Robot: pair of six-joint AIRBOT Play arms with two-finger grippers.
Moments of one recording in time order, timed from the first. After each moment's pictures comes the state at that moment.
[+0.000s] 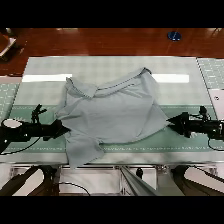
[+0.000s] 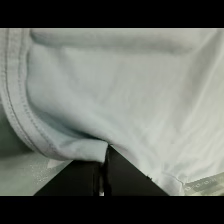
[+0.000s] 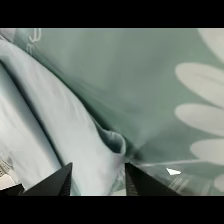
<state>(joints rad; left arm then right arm) 0.32 -1.04 0.34 0.80 -1.00 -1.22 -0.66 -1.29 0.47 -0.67 1.15 1.14</state>
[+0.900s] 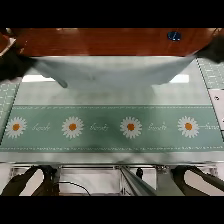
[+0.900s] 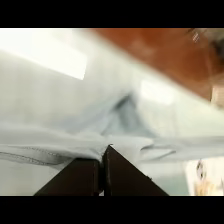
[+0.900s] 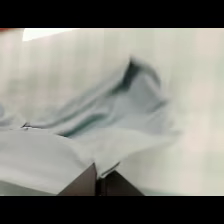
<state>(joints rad) 0.33 -0.89 1.05 0.42 -1.02 -1.17 -0.30 -1.20 1.61 -0.94 1.35 1.41</state>
